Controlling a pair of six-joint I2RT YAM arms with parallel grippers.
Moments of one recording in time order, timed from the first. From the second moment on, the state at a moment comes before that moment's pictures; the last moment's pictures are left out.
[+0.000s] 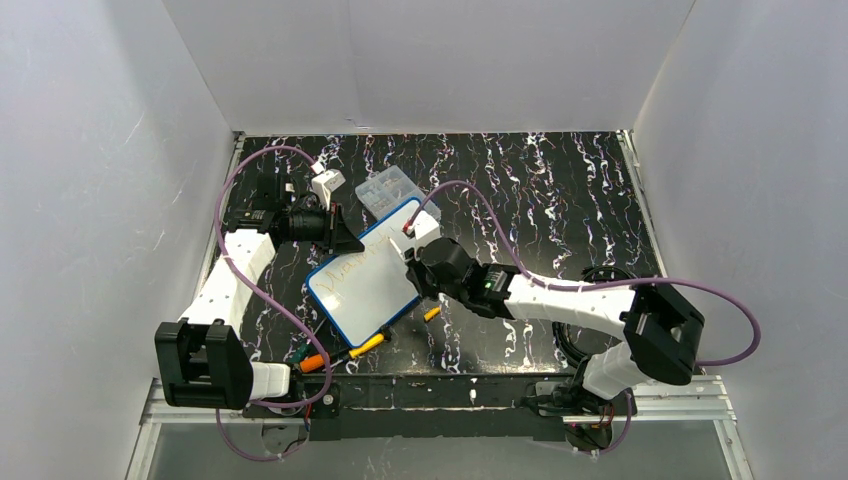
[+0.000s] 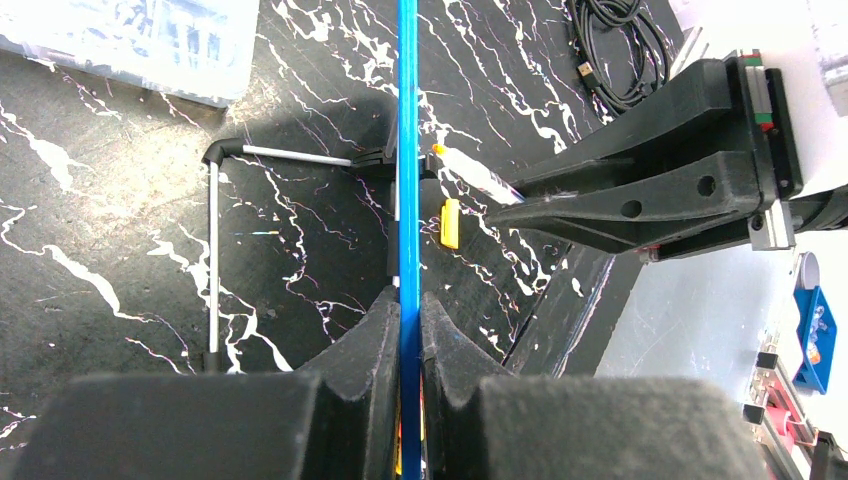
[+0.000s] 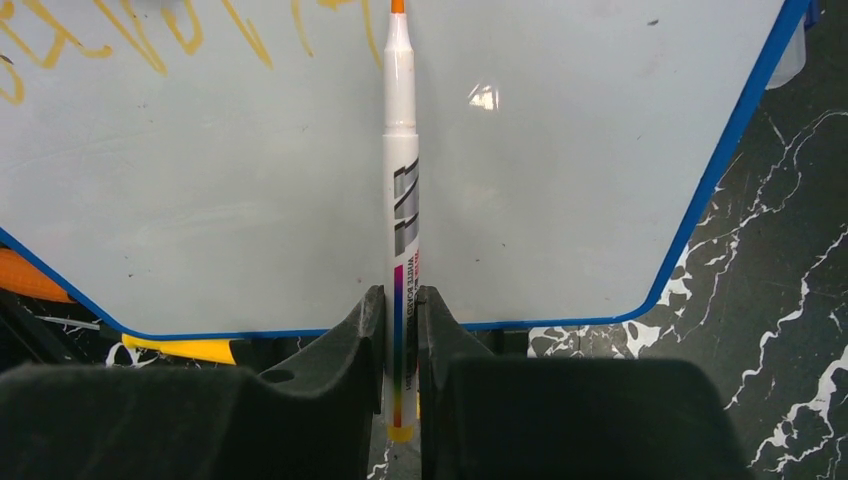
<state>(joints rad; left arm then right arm) -0.07 1.30 1.04 -0.70 0.93 0.16 1.12 1.47 0.93 -0.01 0.26 0.31</state>
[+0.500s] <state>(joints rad) -0.07 1.30 1.04 -0.69 0.93 0.16 1.06 1.52 1.05 -0.04 0.24 0.26</state>
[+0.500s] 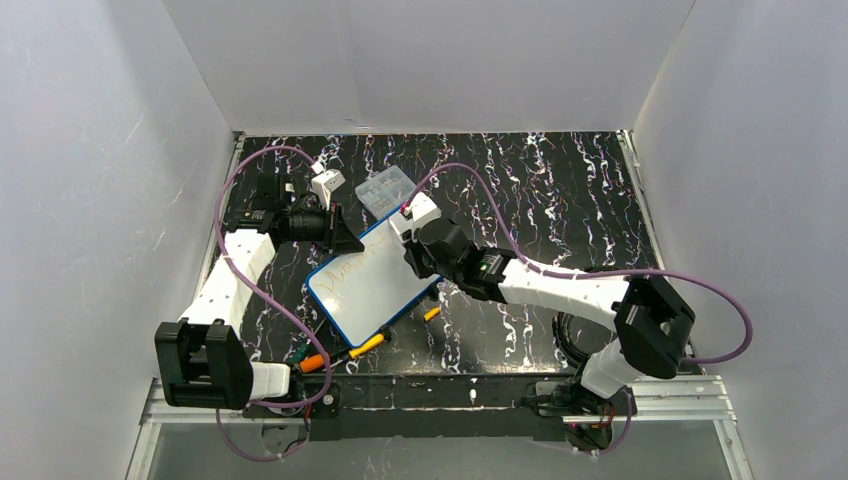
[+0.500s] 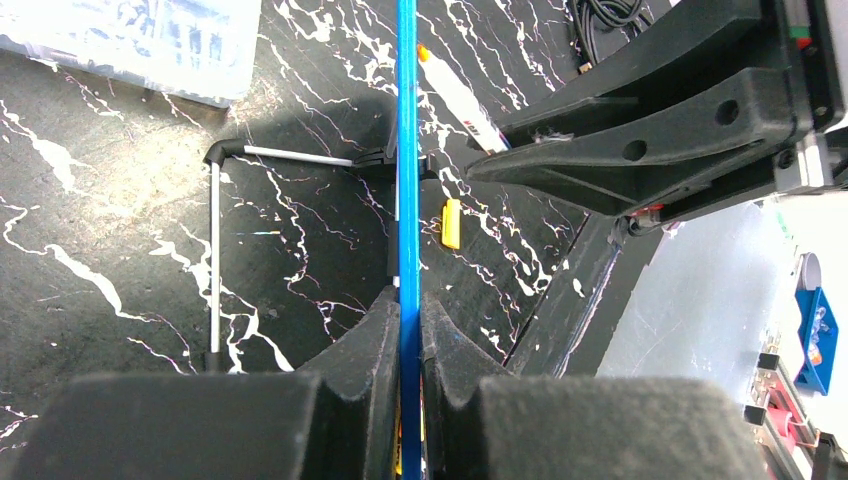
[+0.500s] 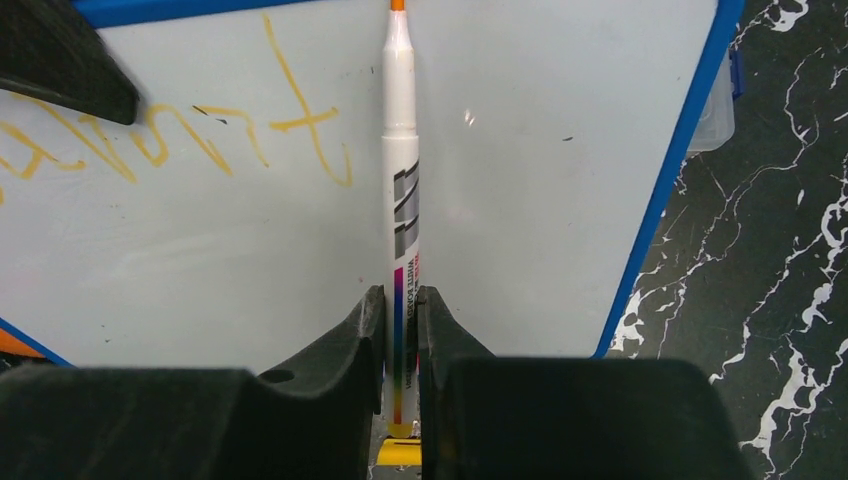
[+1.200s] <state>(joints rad) -0.07 1.30 1.04 -0.69 0.93 0.16 1.06 1.54 1.02 -0.06 0.17 0.28</state>
